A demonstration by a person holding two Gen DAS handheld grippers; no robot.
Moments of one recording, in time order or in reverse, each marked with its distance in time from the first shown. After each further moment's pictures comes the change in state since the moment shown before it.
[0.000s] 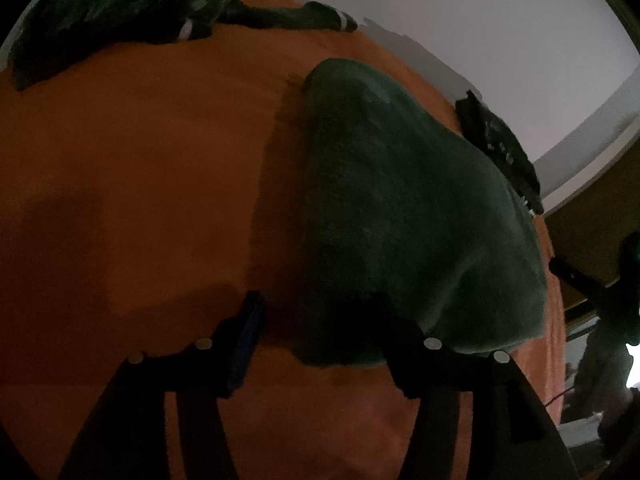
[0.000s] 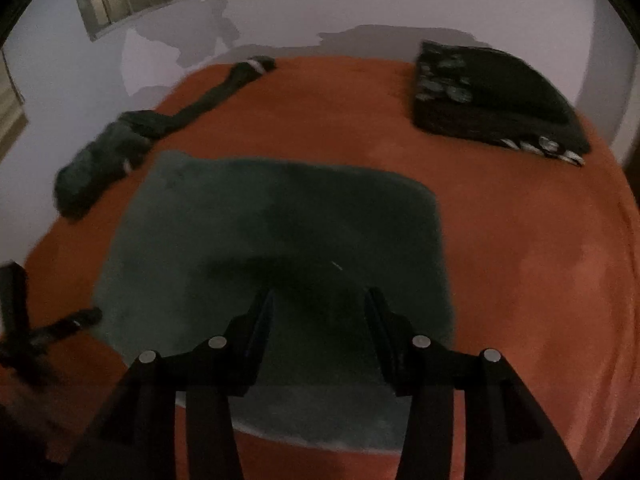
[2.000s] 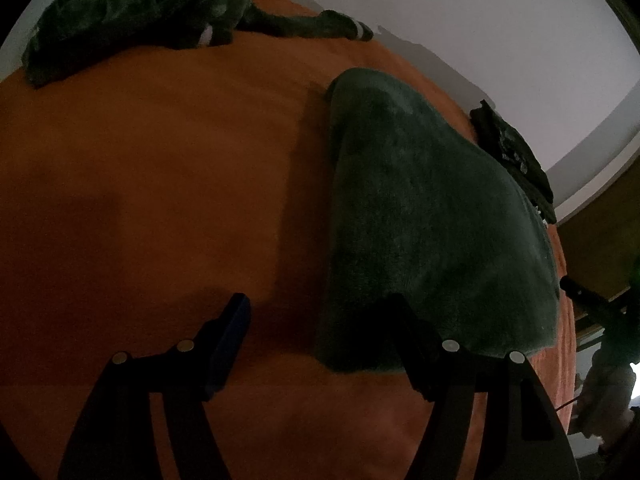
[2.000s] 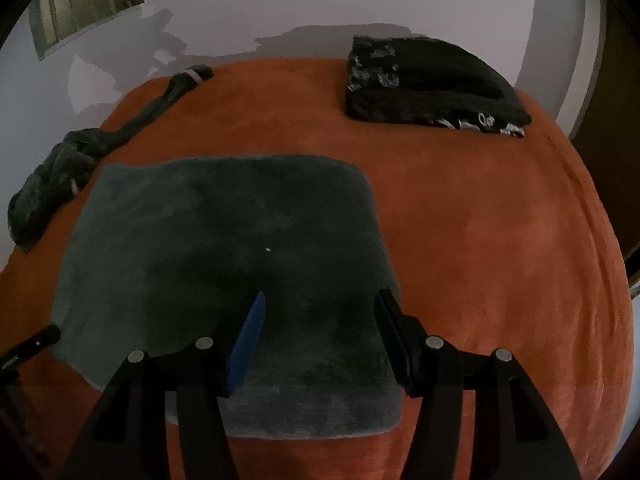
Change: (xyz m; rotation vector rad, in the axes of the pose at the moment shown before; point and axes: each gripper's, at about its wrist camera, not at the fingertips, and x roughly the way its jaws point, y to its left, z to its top) left arm -0.010 0.022 -0.002 -0.030 -0.037 0.034; right arm -0.010 -0.012 -0.008 0.112 -0.011 -0.164
